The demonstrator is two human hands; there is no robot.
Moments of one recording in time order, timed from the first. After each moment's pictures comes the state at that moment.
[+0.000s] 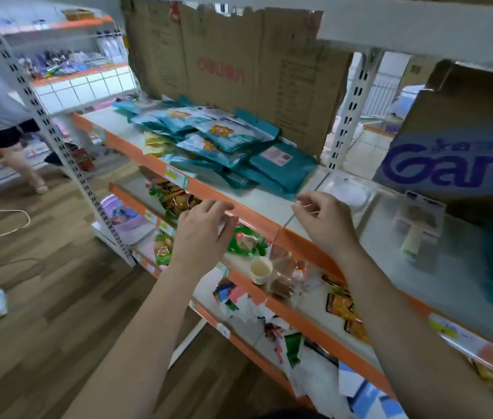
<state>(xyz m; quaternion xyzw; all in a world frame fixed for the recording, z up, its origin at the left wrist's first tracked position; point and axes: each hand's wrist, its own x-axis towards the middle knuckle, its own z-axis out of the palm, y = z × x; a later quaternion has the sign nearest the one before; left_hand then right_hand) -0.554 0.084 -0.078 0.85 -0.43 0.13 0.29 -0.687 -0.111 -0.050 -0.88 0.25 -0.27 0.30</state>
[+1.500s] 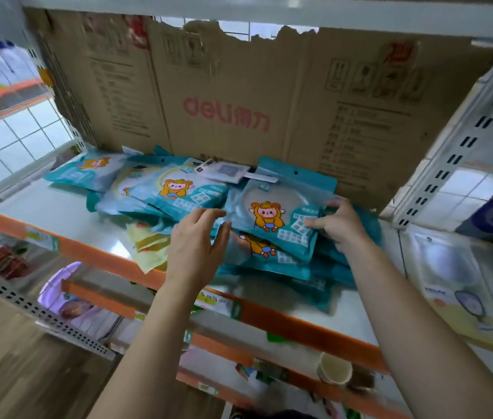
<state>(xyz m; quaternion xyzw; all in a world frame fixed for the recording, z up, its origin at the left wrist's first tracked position) -0.203 -0.008 -0.069 0.79 -0.50 0.07 0.34 -0.376 -0.219 -0.074 -0.57 0.56 -0.26 0.55</state>
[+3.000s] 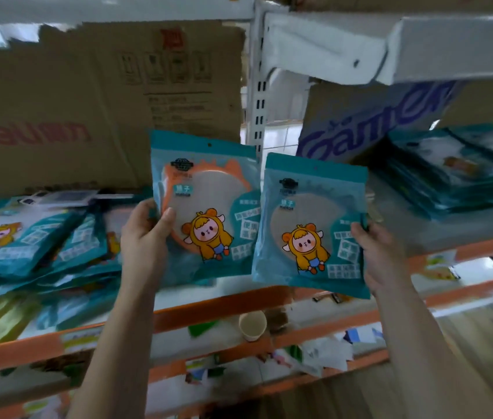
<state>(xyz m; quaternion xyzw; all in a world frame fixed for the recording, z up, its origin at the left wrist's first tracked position) -0.328 -0.068 -0.043 0.57 -0.43 -0.34 0.62 -0.652 -0.098 -0.065 -0.33 0.57 -0.56 0.50</state>
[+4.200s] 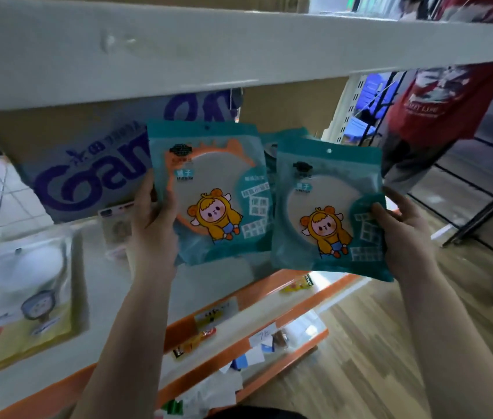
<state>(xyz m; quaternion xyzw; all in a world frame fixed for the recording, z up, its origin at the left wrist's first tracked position) -0.795 -0.236 -0.040 0.42 -0.45 -0.41 0.67 -1.114 -0.167 -0.026 -0.28 0.60 -0.66 0.34</state>
